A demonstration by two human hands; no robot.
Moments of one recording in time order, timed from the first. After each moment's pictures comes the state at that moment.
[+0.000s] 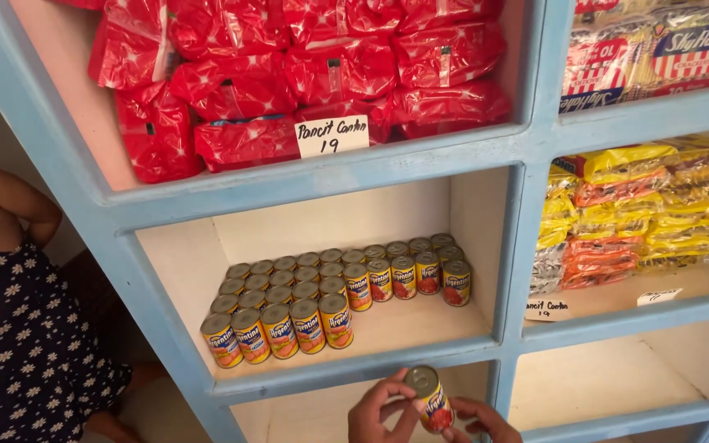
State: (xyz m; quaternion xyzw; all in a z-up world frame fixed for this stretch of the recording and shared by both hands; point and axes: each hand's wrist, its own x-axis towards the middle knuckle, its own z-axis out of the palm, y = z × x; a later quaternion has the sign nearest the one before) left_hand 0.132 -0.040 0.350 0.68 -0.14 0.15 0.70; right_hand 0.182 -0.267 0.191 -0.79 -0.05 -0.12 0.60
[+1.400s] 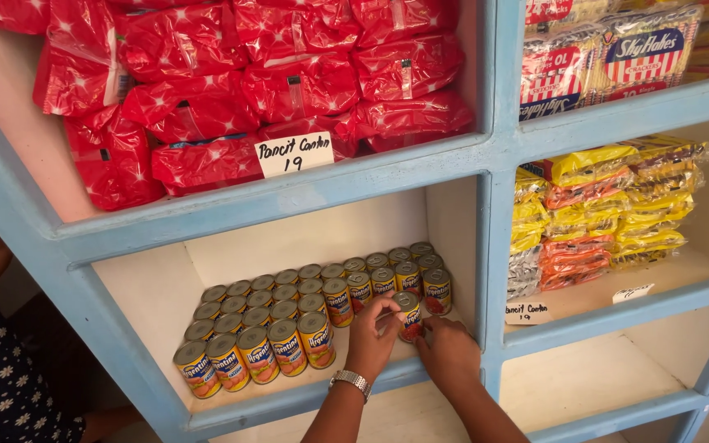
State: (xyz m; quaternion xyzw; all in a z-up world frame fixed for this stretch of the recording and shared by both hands) left_hand 0.258 -0.062 0.444 0.71 -0.25 0.18 0.63; right_hand 0.217 -0.215 0.438 -0.93 0.04 -0.22 0.29
